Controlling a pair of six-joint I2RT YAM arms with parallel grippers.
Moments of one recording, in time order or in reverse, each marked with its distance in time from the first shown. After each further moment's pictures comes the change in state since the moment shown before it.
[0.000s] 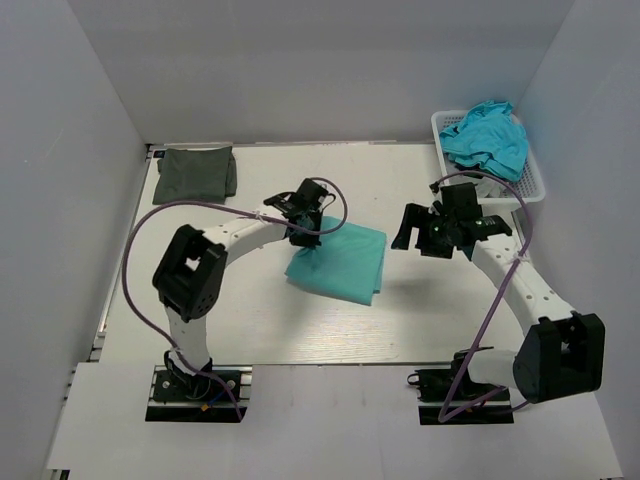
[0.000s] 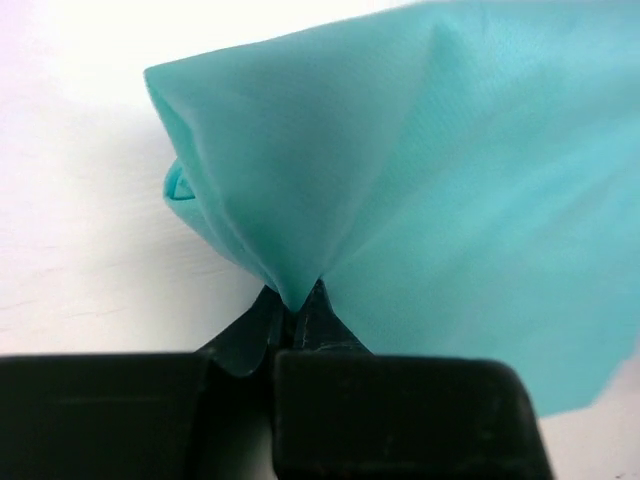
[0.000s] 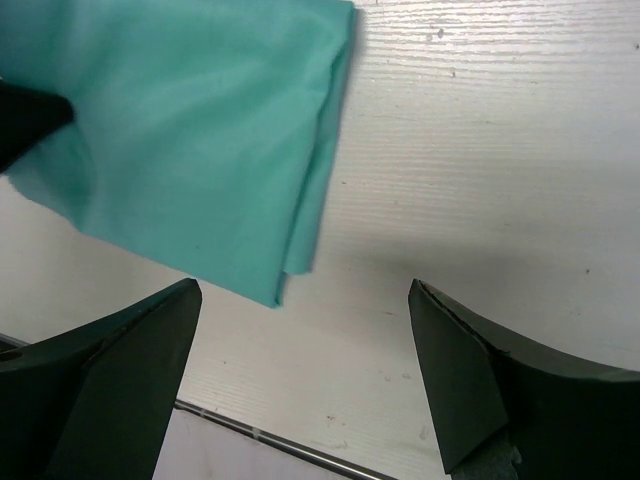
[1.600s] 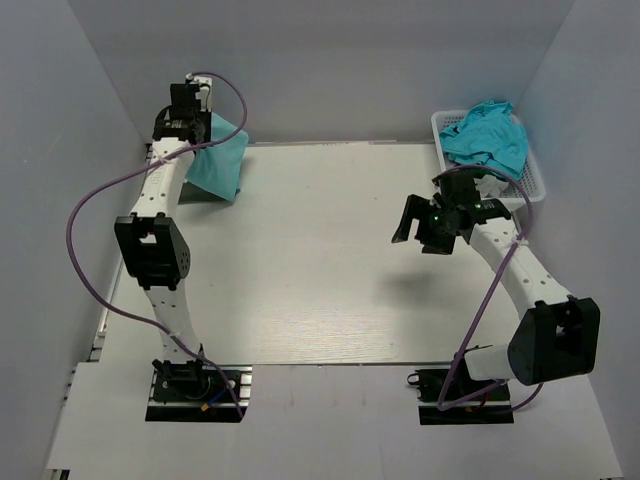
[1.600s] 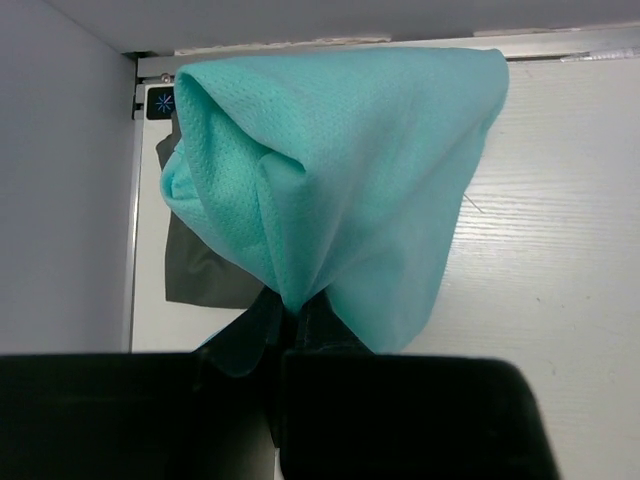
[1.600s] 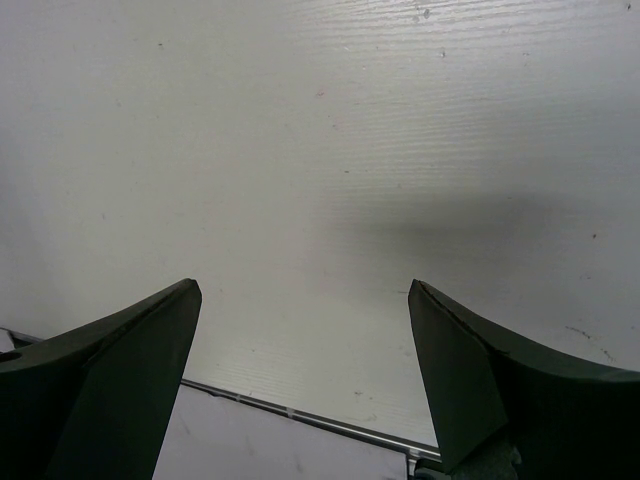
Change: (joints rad) left arm 0.608 0.124 0.679 -0.107 -0.122 0.567; right arm -0.006 0.082 0.131 -0.133 0.019 0.075
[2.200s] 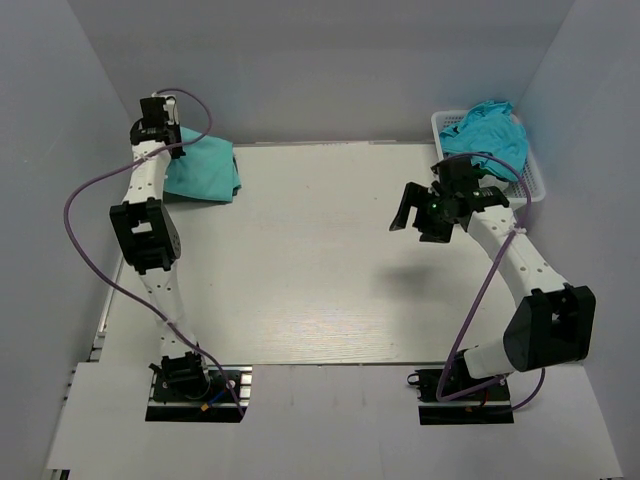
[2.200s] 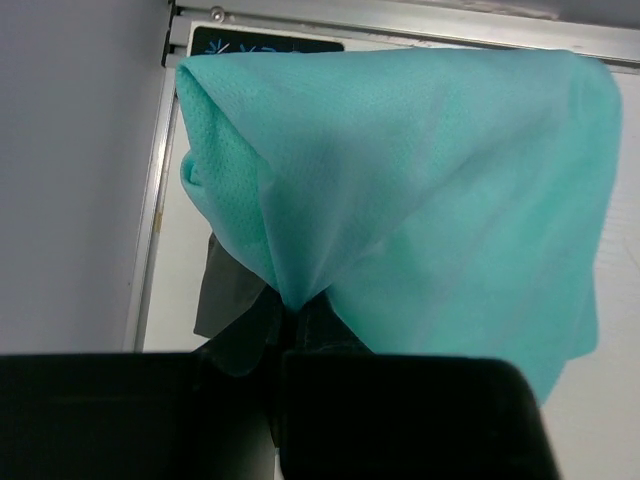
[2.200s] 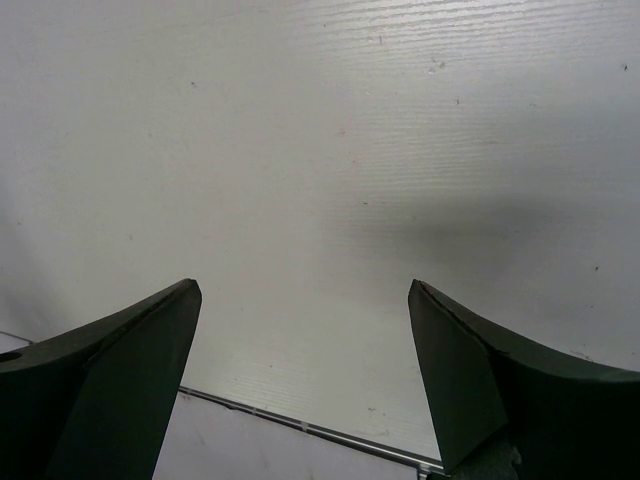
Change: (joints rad) left arm 0.198 0.260 0.148 0.030 0.091 -0.032; right arm 0.000 0.068 0.105 -0.013 -0.002 0.010
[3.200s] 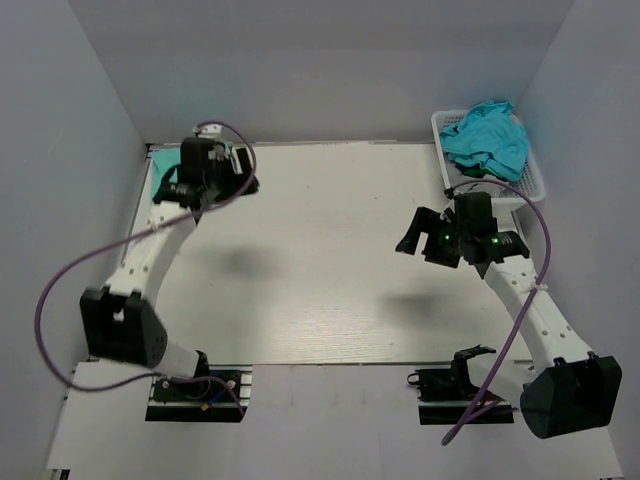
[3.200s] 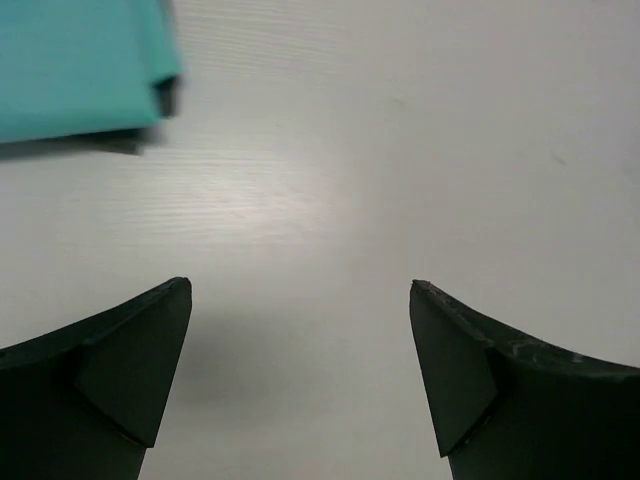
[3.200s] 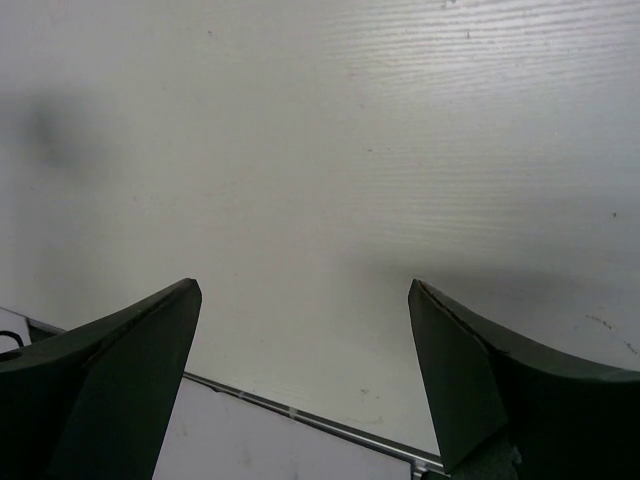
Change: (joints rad) left arm -0.252 -0.719 -0.769 0.097 0.129 -0.378; right arm -0.004 -0.303 -0.249 0.080 -0.042 0.014
